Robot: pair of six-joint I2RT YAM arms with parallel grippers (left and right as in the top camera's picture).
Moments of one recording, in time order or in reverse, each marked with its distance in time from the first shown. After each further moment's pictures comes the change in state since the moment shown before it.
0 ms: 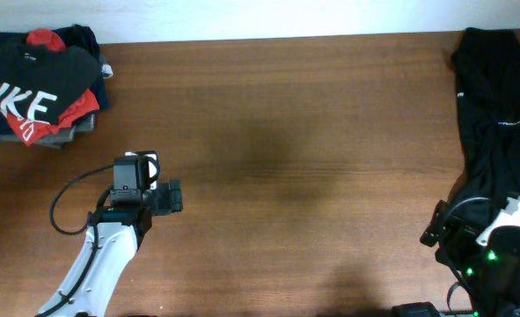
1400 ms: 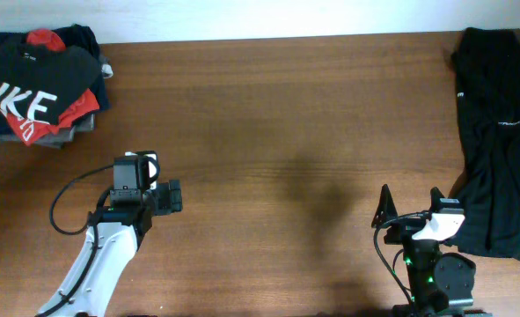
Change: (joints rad) left arm 0.000 0.000 0.000 0.000 -0.004 0.000; right arm -0.057 -0.524 -1.002 1.077 -0.268 -0.256
